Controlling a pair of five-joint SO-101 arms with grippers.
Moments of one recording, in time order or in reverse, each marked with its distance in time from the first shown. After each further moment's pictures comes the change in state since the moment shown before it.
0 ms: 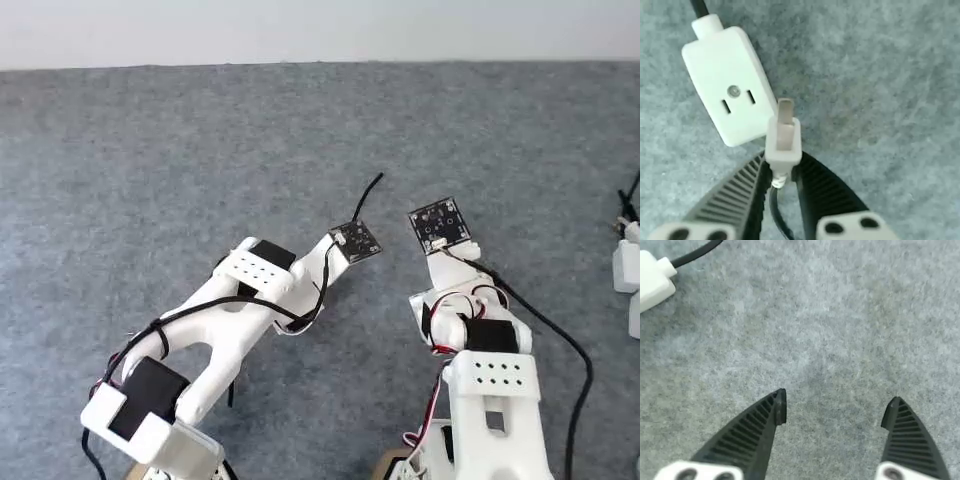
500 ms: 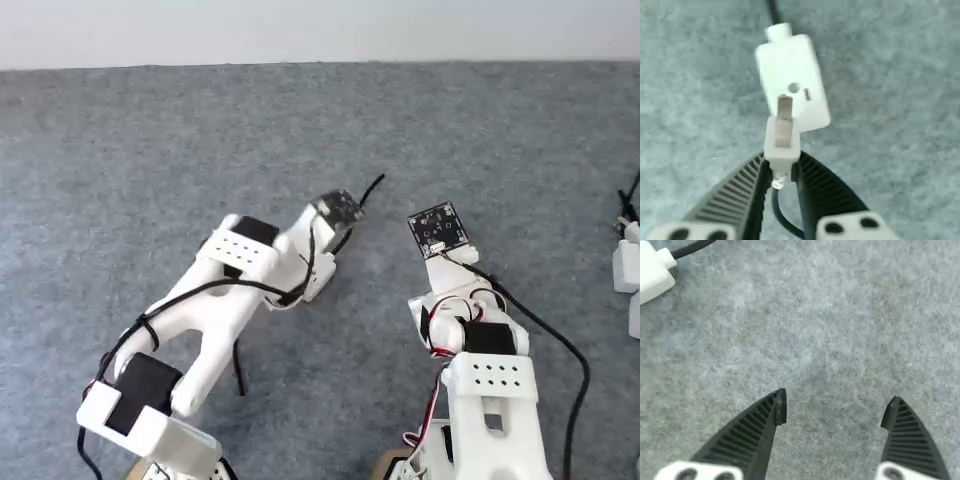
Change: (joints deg) left arm -5.5 0.0 -7.9 4.7 0.2; right arm 0.0 0.0 2.4 -2.2 0.0
